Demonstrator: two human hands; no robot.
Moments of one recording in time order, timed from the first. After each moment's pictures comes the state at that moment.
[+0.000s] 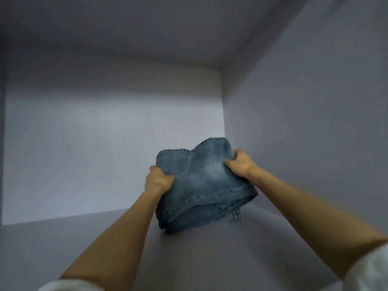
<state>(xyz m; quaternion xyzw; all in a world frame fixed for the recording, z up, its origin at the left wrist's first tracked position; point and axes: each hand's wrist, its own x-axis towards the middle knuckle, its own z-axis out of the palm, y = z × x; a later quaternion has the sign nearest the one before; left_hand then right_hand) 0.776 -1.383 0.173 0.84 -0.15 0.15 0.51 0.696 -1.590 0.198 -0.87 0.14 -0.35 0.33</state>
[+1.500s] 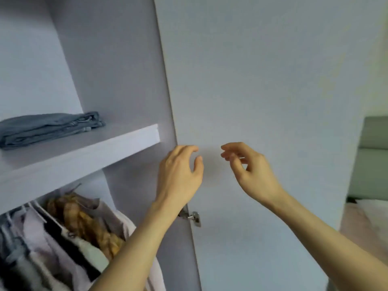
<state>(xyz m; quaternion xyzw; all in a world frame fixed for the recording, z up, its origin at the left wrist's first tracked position) 0.384 -1.456 0.003 0.67 -0.58 0.18 0.43 0.235 -1.523 -0.009 -0.78 0.24 -0.53 0.23</state>
